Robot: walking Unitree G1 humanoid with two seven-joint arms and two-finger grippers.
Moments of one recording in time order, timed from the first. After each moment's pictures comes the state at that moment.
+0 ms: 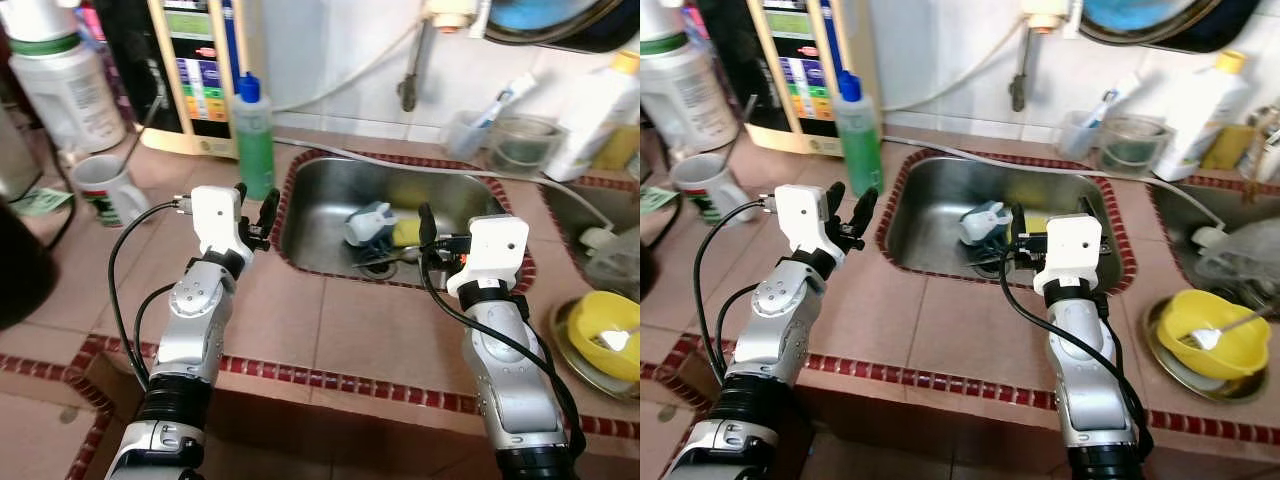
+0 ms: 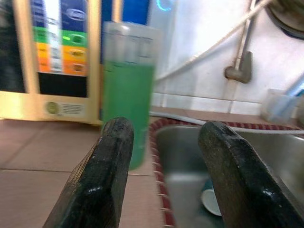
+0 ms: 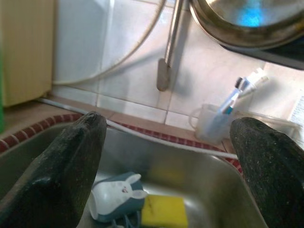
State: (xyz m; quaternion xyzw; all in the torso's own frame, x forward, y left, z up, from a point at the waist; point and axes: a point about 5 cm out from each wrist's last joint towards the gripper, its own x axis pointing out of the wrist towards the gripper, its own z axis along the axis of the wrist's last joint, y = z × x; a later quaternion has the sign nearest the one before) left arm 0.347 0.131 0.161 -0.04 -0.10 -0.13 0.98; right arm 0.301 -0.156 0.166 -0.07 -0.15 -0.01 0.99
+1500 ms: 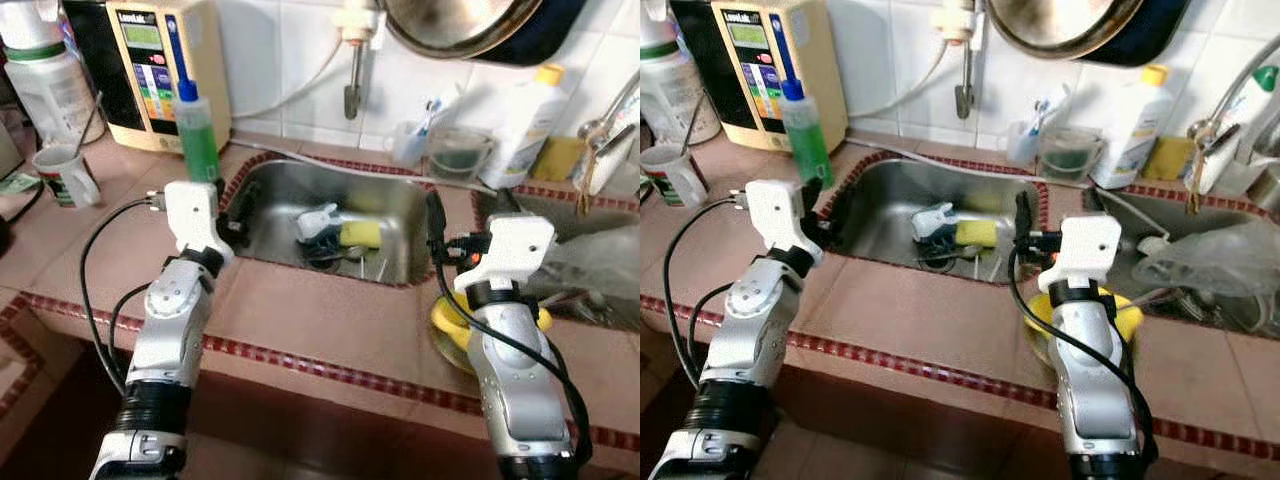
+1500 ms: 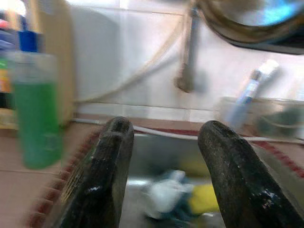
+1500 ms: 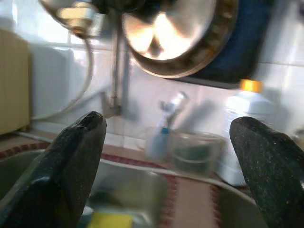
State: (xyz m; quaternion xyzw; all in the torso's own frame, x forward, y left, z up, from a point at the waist) left arm 0.341 0.143 0.168 -0.04 -0.11 -0.12 0.99; right arm 0.292 -0.156 0.181 -0.03 -0.19 0.01 0.98
